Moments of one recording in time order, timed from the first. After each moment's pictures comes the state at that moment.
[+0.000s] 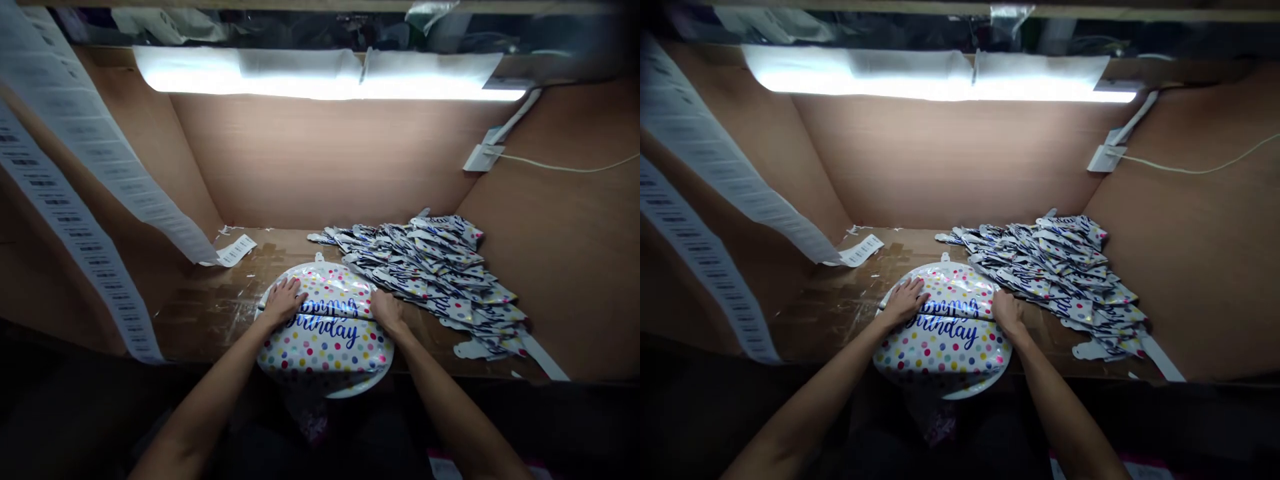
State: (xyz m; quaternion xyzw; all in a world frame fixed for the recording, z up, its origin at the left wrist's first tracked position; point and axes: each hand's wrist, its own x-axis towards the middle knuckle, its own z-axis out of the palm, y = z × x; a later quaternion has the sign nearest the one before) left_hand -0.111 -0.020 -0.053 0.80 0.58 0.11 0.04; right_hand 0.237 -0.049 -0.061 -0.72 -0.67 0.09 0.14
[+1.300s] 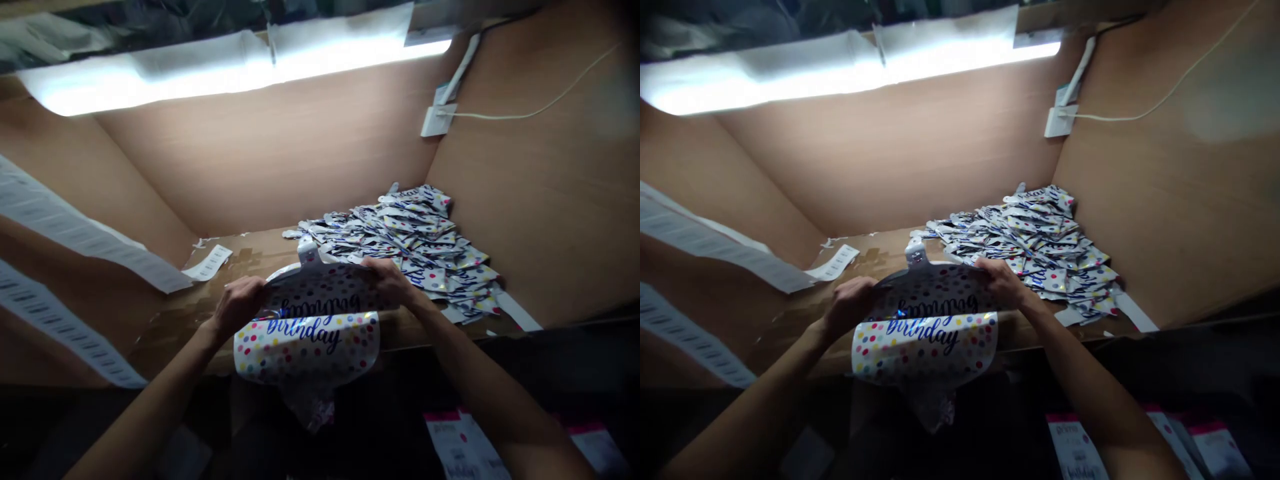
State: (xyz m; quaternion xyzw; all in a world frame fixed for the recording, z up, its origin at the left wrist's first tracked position) left_hand -0.098 -0.071 0.091 0.89 0.34 0.31 -0.02; right_hand 0.312 -0.085 0.055 -0.42 -0.78 0.27 0.39
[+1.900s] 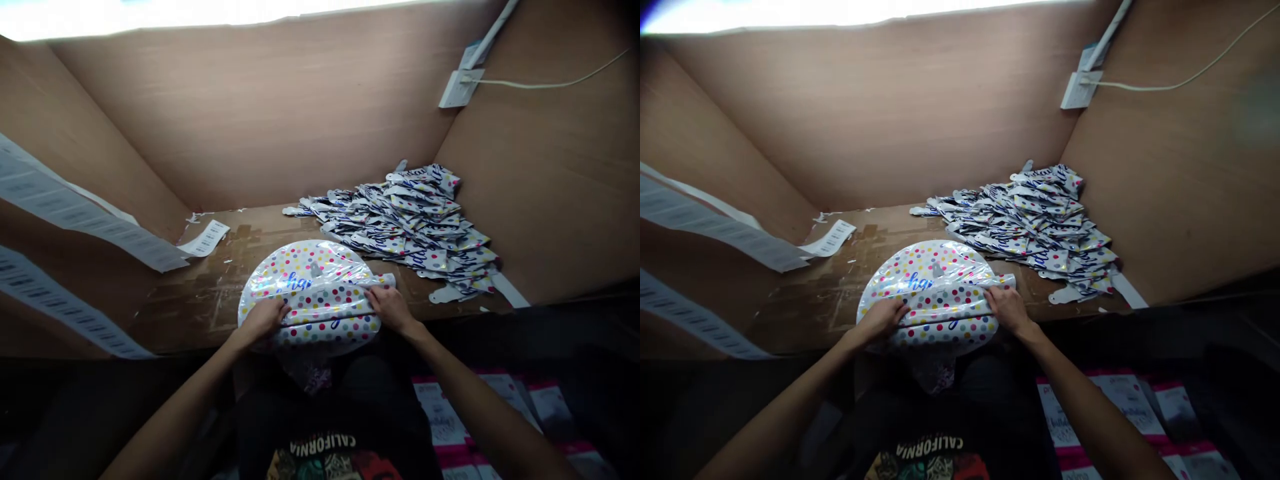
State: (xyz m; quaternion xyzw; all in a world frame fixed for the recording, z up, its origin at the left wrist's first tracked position) left_hand -0.098 -0.108 -0.030 0.81 0.57 -0.04 0.16; right_hand 0.286 -0.163 -0.062 -0.67 -0.72 0.09 0.14
